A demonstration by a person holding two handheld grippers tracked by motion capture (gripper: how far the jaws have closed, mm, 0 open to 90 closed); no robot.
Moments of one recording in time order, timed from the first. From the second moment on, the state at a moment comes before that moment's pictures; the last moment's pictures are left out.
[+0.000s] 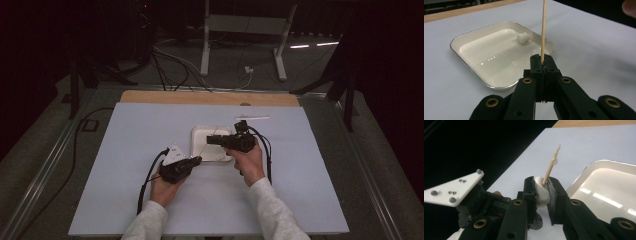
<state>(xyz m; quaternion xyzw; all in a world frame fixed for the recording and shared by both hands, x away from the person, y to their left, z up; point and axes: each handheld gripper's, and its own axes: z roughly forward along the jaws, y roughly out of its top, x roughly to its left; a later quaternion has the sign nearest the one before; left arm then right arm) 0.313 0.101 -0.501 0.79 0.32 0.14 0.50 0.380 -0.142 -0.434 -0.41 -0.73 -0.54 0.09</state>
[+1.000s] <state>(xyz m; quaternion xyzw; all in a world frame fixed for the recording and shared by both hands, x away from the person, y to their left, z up) 0.313 0.106 -0.498 0.77 0.34 0.13 0.52 0.378 -0.124 -0.441 -0.40 -0.73 -0.54 0.08</state>
